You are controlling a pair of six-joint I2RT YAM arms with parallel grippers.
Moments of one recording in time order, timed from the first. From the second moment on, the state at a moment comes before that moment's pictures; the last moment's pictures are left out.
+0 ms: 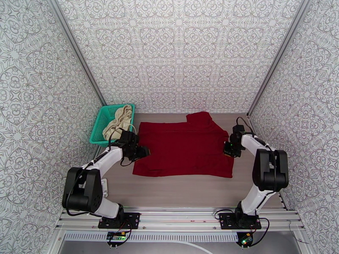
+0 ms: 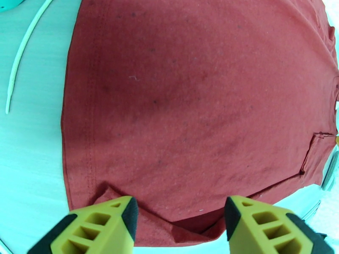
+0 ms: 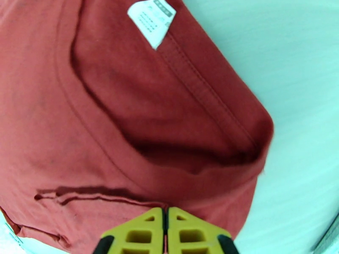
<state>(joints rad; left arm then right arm) -0.10 1.50 0.93 -0.56 0.33 -0.42 -0.07 1.75 1.19 -0.79 -0.15 0.32</state>
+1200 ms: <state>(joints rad) -0.10 1.53 0.83 -0.57 0.06 -0.57 -0.07 1.45 1.03 -0.84 -0.25 0.32</state>
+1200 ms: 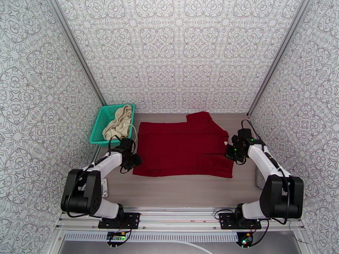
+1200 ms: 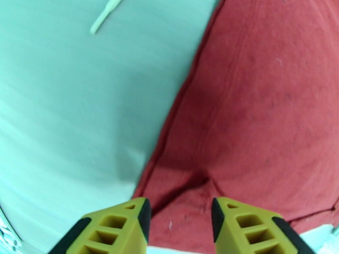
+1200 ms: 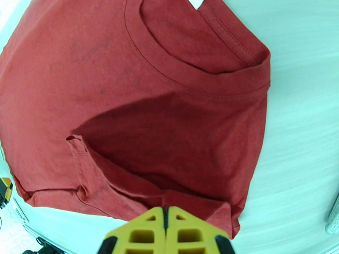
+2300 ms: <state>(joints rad) -0.09 1.33 0.75 -0.70 0.00 -0.51 -0.07 1.41 1.02 -0.84 -0.25 0.32</state>
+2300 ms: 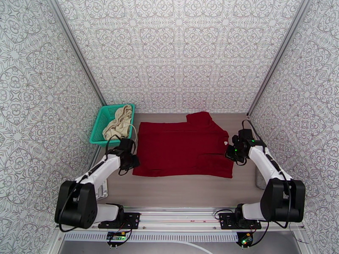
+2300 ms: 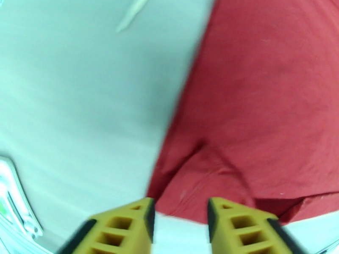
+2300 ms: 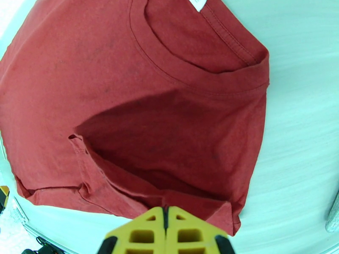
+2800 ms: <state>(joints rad) -0.08 1.33 0.67 -0.63 0.11 -0.57 -0.07 1.39 1.01 -0.85 -0.25 0.32</state>
